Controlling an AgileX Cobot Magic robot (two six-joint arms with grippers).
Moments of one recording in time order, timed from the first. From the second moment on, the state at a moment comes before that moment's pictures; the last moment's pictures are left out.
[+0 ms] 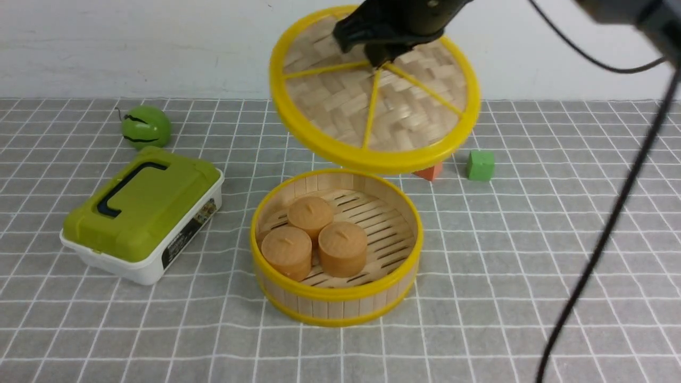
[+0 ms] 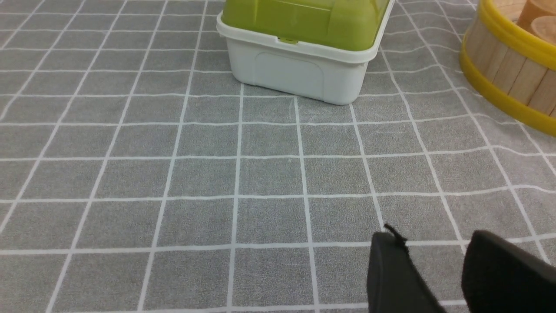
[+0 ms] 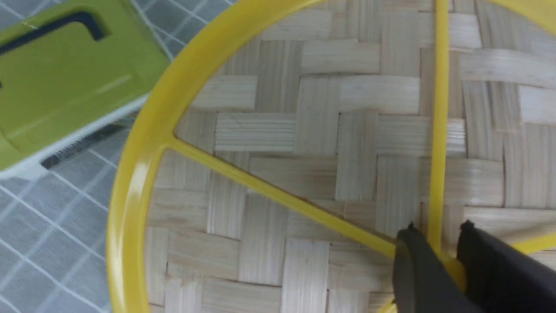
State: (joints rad) right arm 0.53 1.99 -2.35 -0.03 1.26 0.00; left arm -0.05 -0.01 0.03 0.01 0.38 -0.08
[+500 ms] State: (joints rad) right arm 0.21 1.63 -1.39 -0.04 0.90 -0.03; left arm -0.05 -0.01 0.03 0.01 0.38 -0.08
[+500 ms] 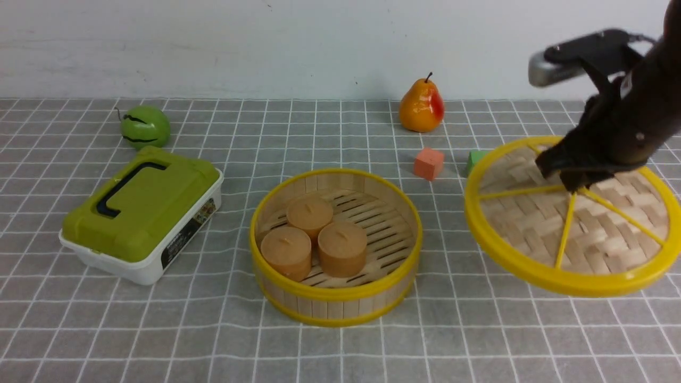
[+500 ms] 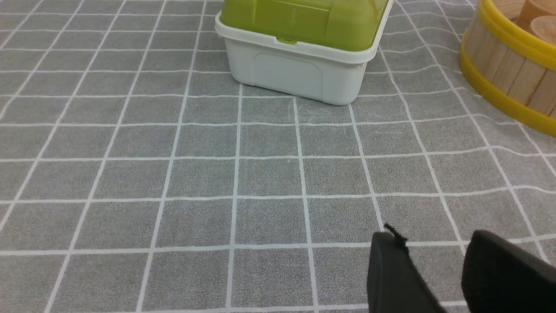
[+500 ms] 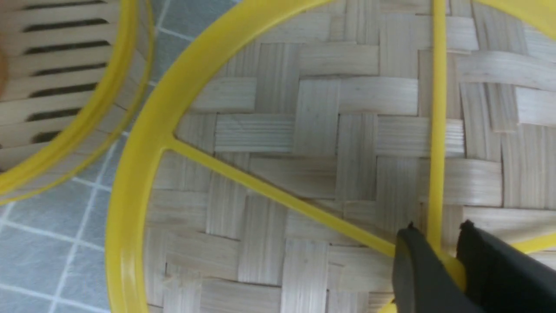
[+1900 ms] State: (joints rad) right arm 0.18 0.88 -1.00 -0.03 0.85 0.02; left arm -0.05 -0.01 0.03 0.01 0.38 -0.08
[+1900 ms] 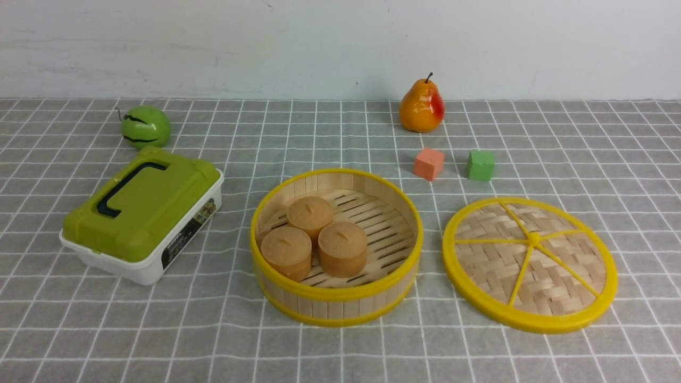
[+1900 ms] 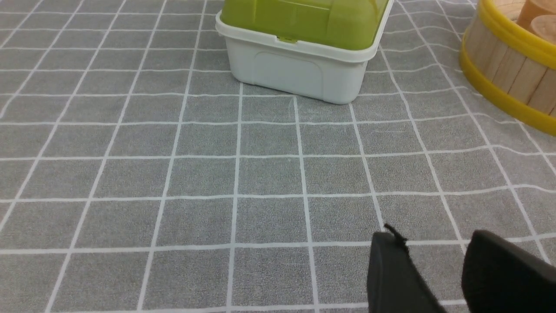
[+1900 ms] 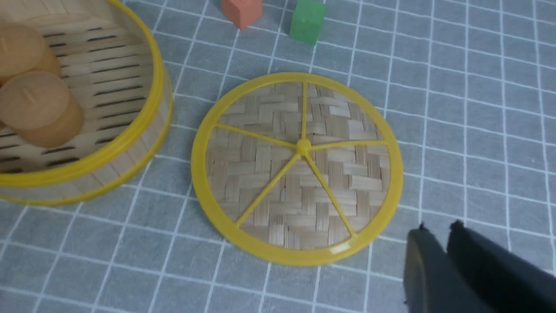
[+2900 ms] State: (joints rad) right arm 0.18 0.29 -0.47 -0.01 0.57 -0.01; left arm -0.05 -0.01 0.03 0.01 0.38 -0.08
